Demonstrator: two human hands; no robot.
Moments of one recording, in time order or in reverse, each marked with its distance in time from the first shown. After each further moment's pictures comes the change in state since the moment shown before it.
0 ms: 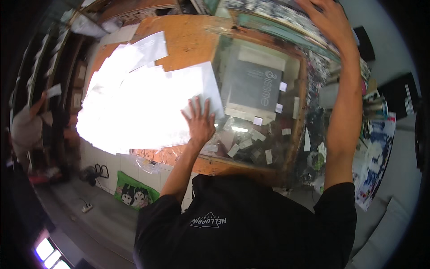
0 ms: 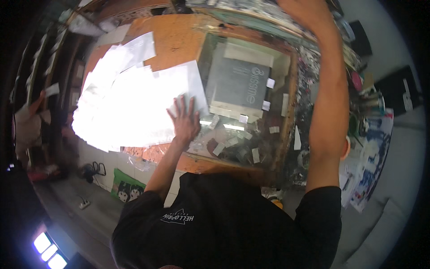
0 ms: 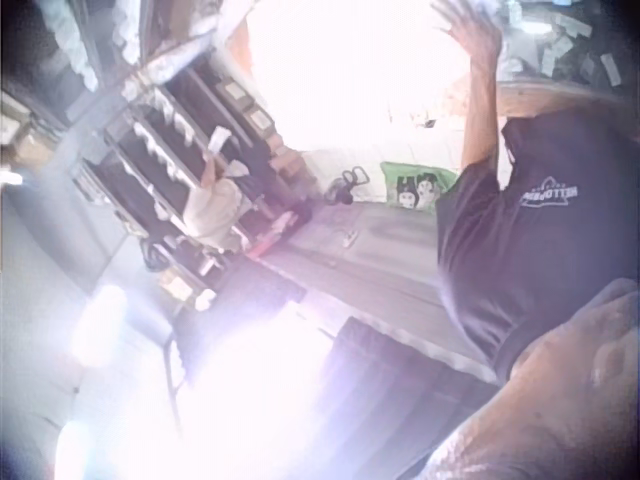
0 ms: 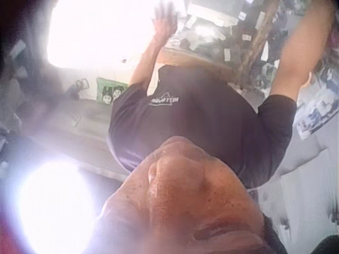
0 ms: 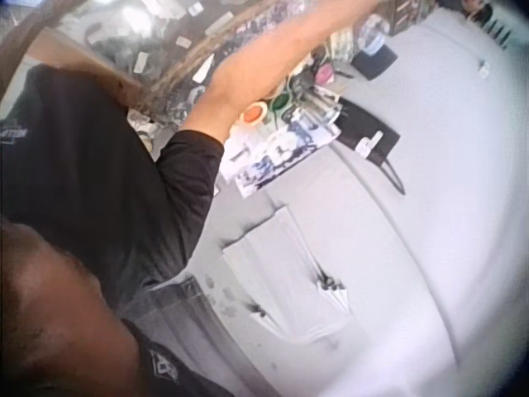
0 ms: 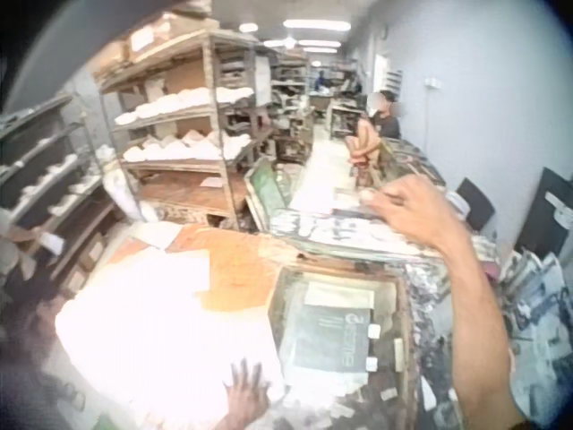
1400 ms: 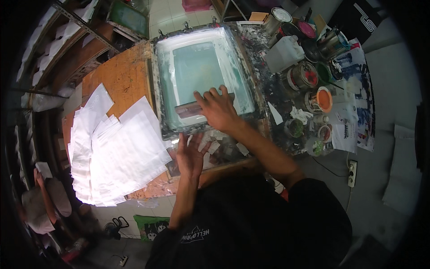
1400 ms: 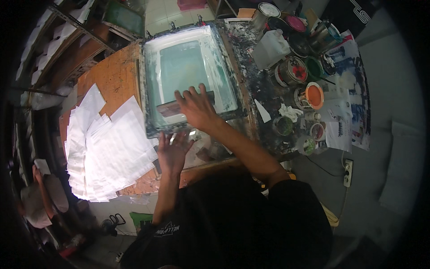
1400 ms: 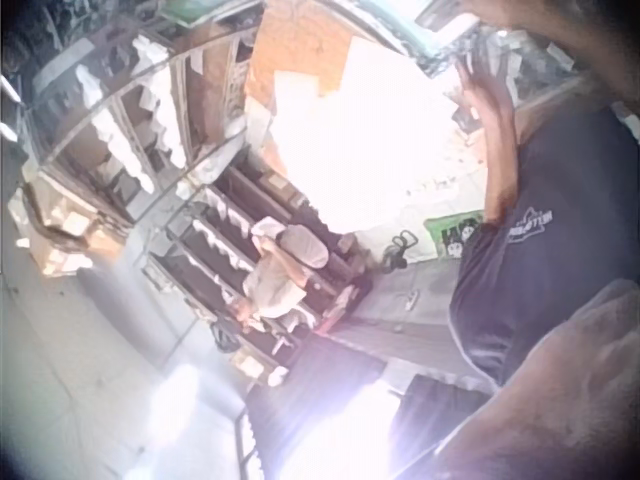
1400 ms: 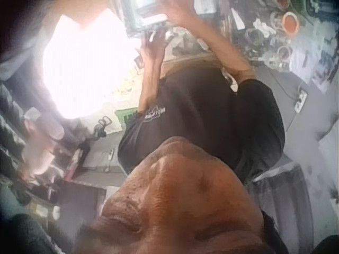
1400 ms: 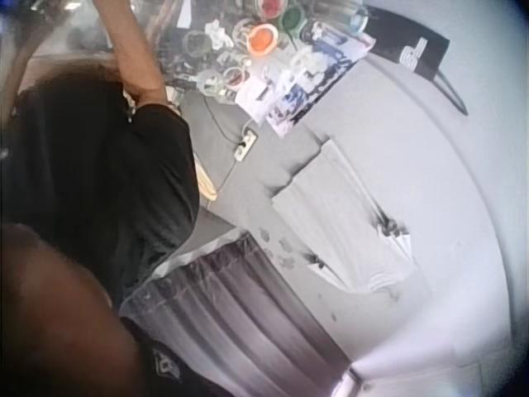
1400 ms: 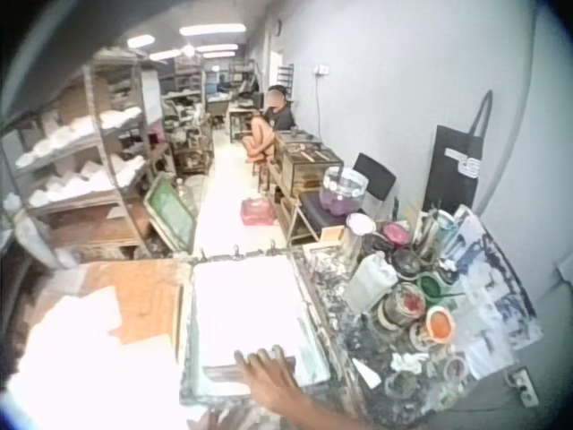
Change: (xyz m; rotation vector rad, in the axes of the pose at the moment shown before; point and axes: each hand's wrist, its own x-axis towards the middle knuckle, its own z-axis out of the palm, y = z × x) left_hand -0.026 0.123 -0.071 -2.127 -0.391 -0.760; right_hand -0.251 -0.017 0.189 -0.021 -0.012 -0.038
